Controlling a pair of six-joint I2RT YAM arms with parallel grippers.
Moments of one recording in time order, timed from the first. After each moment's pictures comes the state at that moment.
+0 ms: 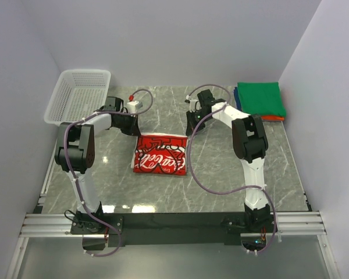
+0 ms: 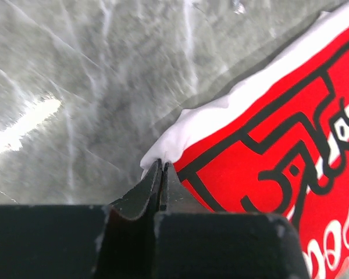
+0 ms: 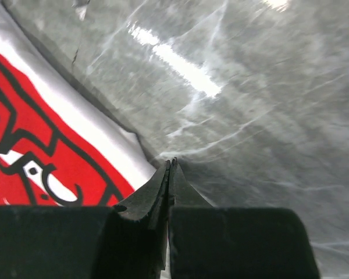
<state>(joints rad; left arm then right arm) -0.12 1.96 1.29 -0.36 0.59 0.21 0.33 2.26 1.71 -0.61 -0.54 -0.01</state>
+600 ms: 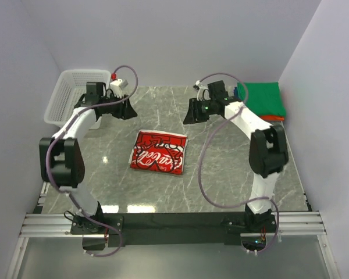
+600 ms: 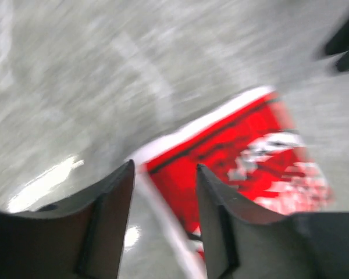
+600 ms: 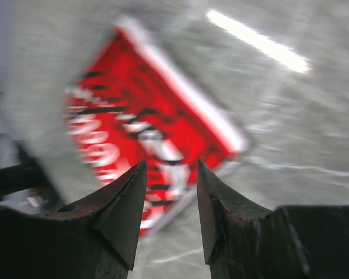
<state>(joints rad) -0.04 1.78 1.36 -0.34 0.68 0.13 0.32 1.97 1.58 -0.51 -0.57 0.16</state>
